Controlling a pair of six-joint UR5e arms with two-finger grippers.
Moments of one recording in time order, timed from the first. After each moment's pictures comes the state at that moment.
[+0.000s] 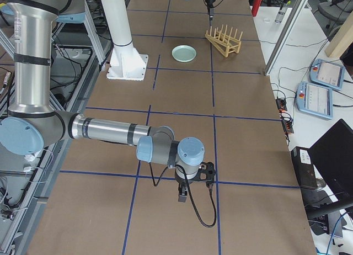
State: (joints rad) left arm -0.94 -2.06 -1.80 -1.49 -2.12 -1.03; right arm 1.62 -1.68 1.60 -1.60 2.30 -0.07
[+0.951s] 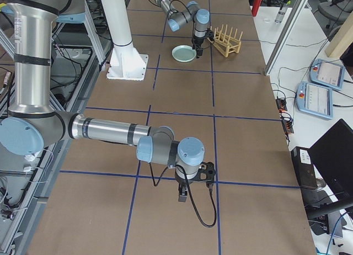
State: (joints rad) left arm -0.58 -2.41 -1.42 -1.47 -1.99 -1.44; right arm 1.62 -1.68 1.60 -1.60 2.30 -0.07
